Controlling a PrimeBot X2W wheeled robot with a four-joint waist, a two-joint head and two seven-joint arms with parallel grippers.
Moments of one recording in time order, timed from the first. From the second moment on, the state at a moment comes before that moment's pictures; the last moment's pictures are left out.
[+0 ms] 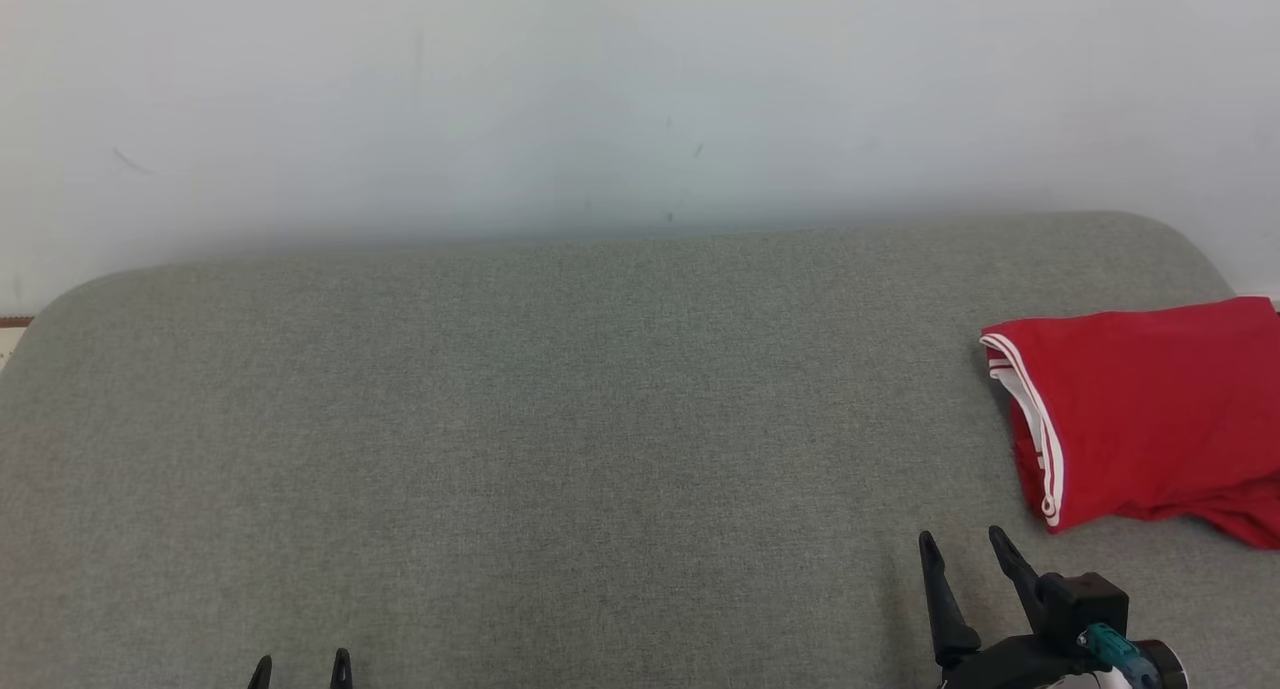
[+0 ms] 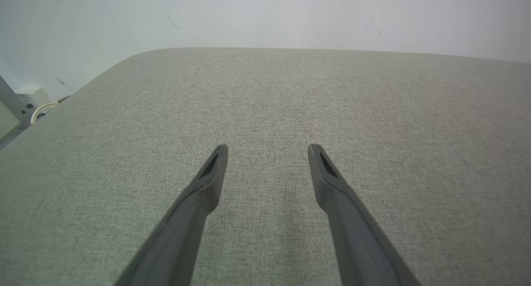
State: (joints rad) left arm -0.02 0.05 0.06 0.30 -0.03 0.04 -0.26; right arm -0.17 -0.12 0.17 0.48 0.10 0.13 -0.26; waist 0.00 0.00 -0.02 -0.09
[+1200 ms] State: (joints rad) left arm -0.02 0.05 0.08 0.29 -0.03 0.01 -0.26; right arm -0.17 -0.12 0.19 0.48 0.10 0.13 -0.26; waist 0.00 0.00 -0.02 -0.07
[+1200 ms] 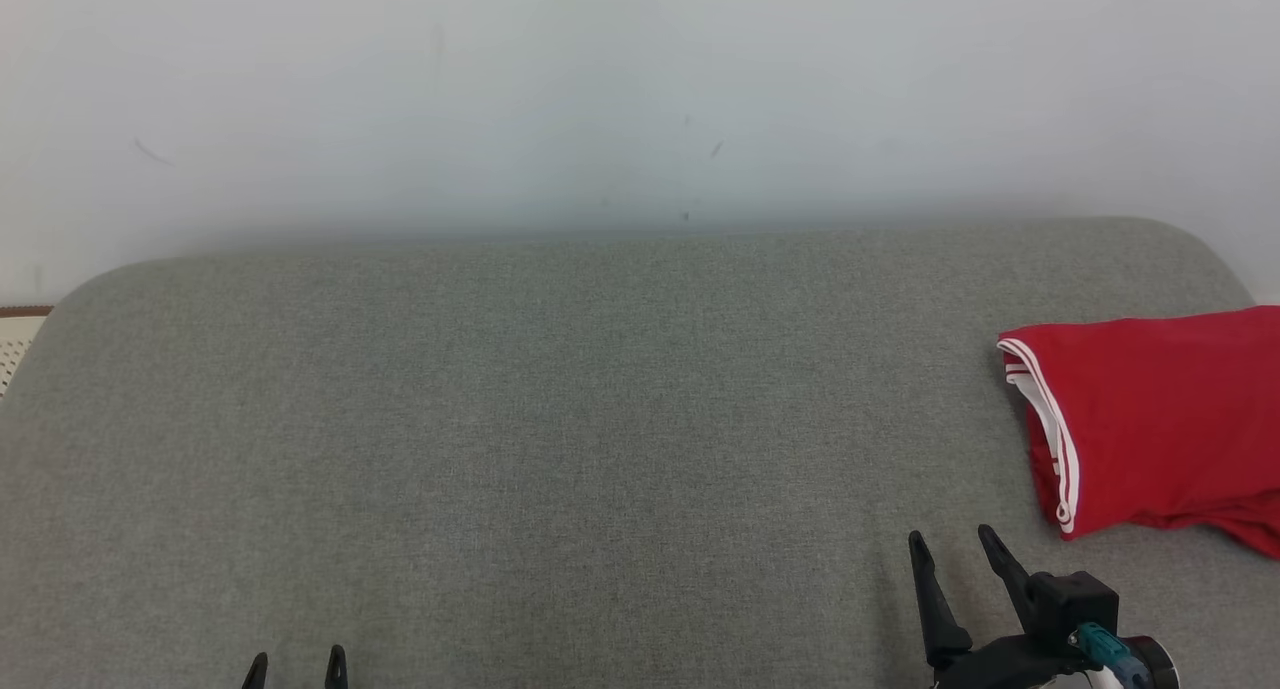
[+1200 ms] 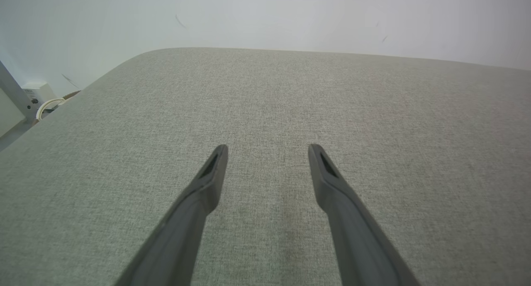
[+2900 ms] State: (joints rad) left arm -0.02 0.04 0.08 0.32 -0.08 -0.03 -0.26; right arm -0.15 -0.11 0.19 0.51 0.11 0.13 -0.26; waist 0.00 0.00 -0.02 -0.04
